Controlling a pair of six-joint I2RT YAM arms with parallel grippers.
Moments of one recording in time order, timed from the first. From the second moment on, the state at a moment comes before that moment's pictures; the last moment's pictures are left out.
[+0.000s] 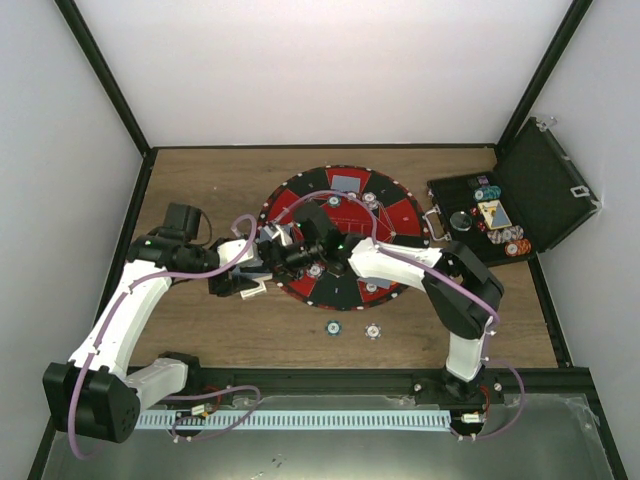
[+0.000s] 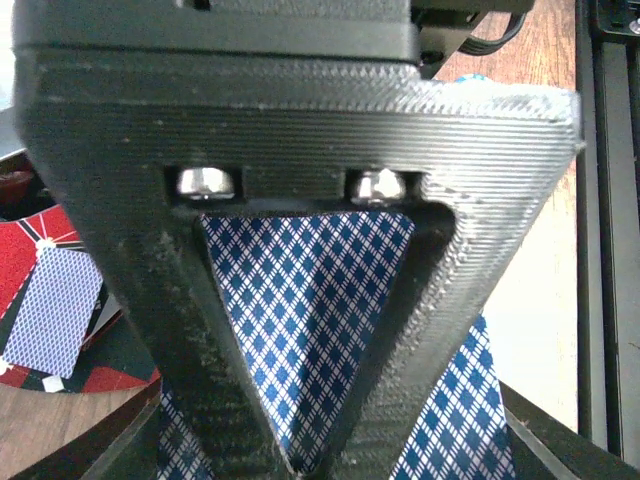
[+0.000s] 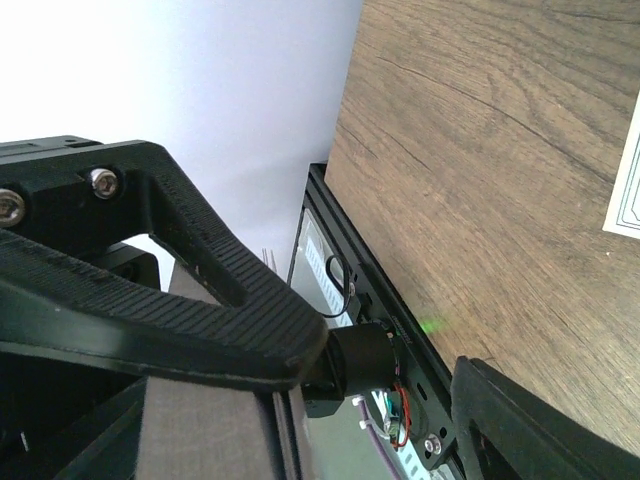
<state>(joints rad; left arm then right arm) -0.18 1.10 0.96 -1.02 0.73 1.05 0.89 1.83 1.23 0.11 -0.80 1.04</state>
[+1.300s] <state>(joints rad) -0.18 1.08 0.96 -1.03 0.72 1.05 0.67 1.57 1.08 0.00 -0.83 0.96</state>
